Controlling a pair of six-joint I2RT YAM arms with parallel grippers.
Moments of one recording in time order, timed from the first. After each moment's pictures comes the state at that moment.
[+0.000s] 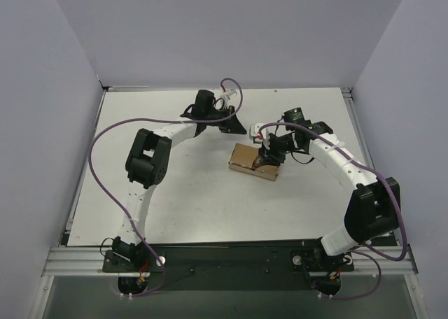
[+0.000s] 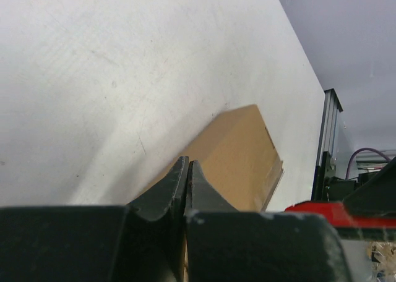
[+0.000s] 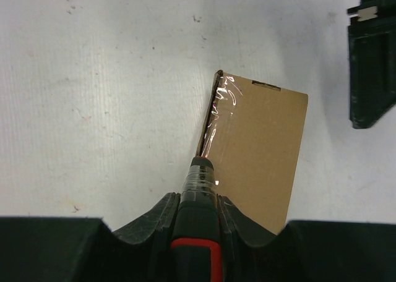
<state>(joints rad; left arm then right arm) -0.47 2.34 1.76 0.05 0.85 -0.45 0.32 1.52 1.18 -0.75 -0.64 -1.05</state>
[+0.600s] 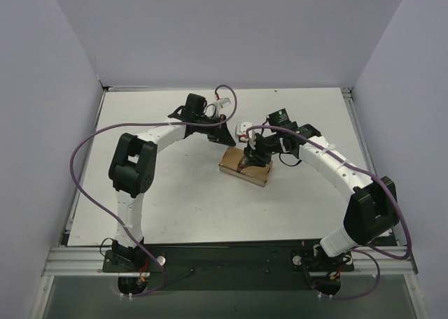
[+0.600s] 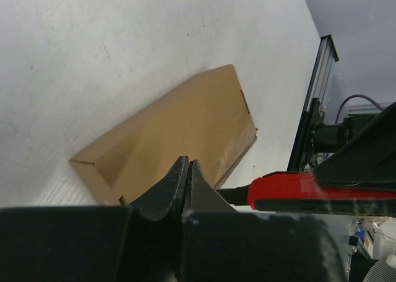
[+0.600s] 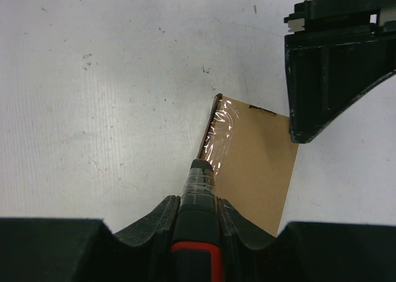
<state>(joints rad) -0.43 2.10 1.57 -0.18 0.91 -0.29 0.48 1.52 1.20 -0.64 -0.60 -0.82</state>
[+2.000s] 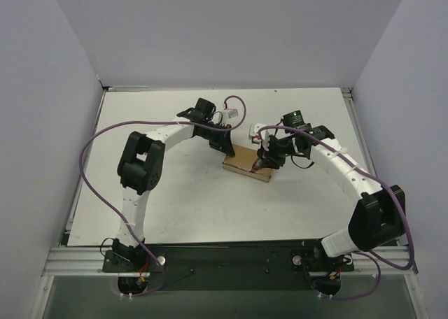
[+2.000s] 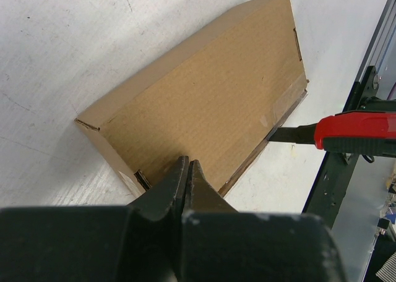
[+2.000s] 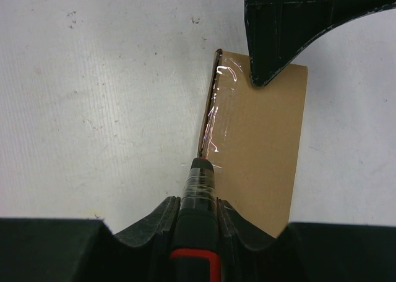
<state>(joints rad) -0.48 2.19 1.67 -0.49 0.78 -0.06 0.38 1.45 1.15 -0.73 -0.57 -0.88</state>
